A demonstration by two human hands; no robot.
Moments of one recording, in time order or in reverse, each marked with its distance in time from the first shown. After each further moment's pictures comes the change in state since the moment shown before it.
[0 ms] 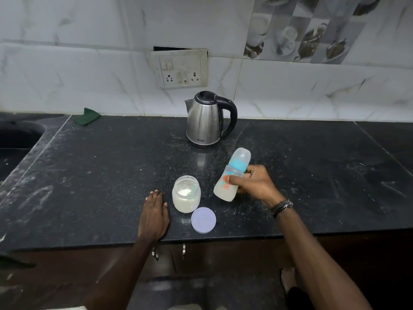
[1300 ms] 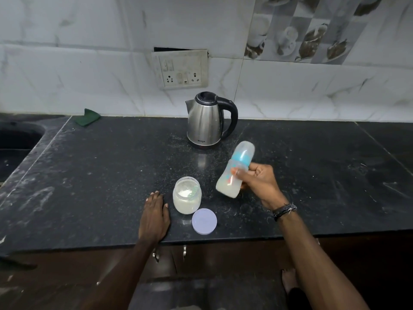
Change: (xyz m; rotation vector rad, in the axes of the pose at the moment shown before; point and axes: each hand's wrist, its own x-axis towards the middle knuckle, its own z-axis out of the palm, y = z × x) left_hand 0.001 0.001 0.001 -0.003 0.006 -0.006; right_hand -0.004 -0.006 0.004 0.525 0.015 -0.052
